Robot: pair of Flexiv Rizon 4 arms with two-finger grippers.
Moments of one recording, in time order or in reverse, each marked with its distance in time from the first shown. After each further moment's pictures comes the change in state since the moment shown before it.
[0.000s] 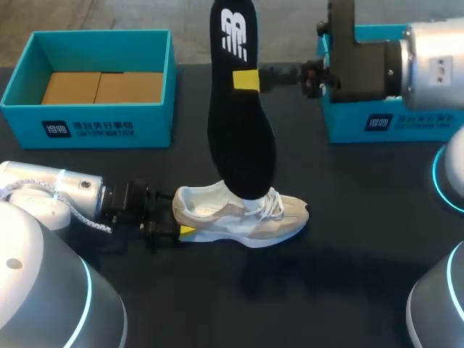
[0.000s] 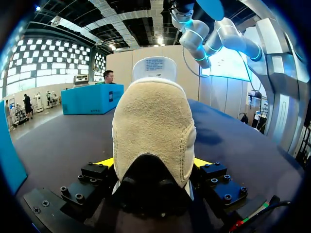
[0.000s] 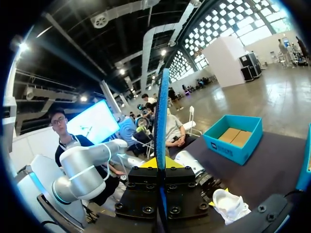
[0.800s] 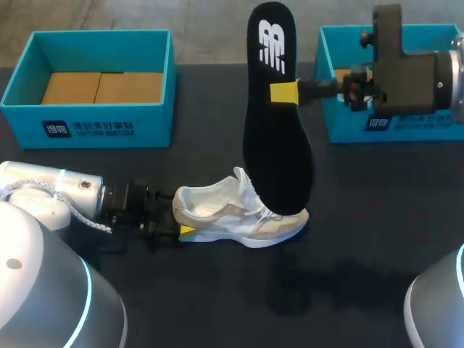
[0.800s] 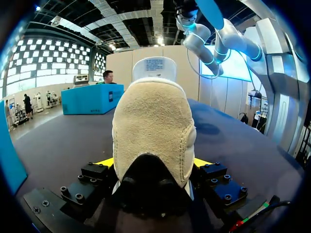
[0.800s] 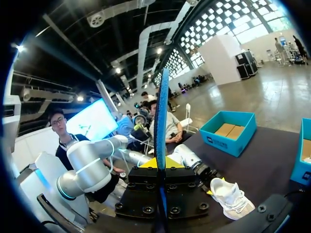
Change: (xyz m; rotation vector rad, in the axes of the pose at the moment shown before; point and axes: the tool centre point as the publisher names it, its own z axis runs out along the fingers) left arm 0.000 0.000 0.000 0.000 0.000 0.000; right arm 0.010 -0.016 -0.047 0.020 -0.030 0.015
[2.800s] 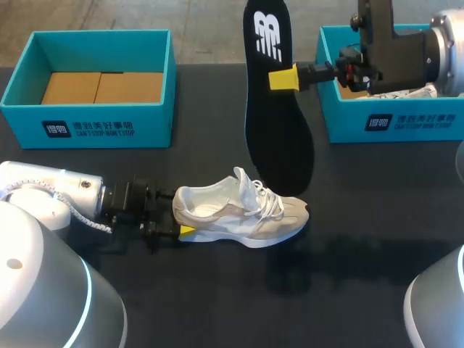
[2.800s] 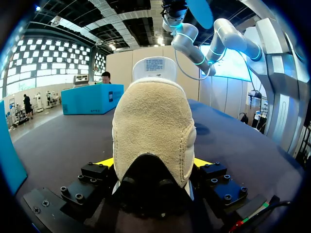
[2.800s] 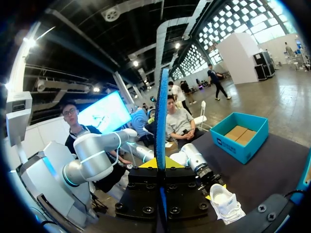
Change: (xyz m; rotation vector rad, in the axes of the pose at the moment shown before) left arm 0.000 0.000 0.000 0.000 0.000 0.000; right arm -0.027 0.012 0.007 0.057 0.158 -0.071
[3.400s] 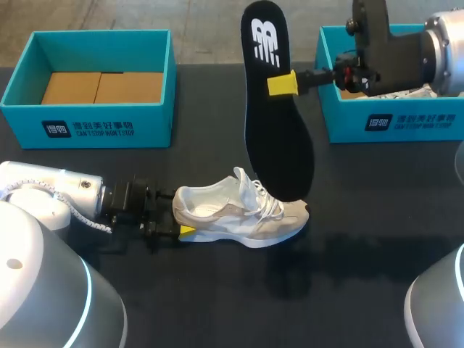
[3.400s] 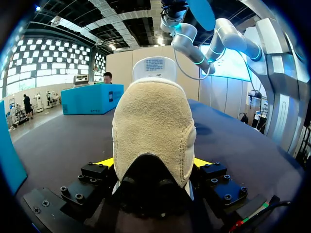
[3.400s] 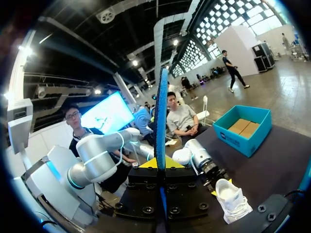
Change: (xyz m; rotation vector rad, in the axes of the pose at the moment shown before) left arm 0.000 0.000 0.000 0.000 0.000 0.000; right arm 0.000 -0.007 0.004 0.021 0.025 0.059
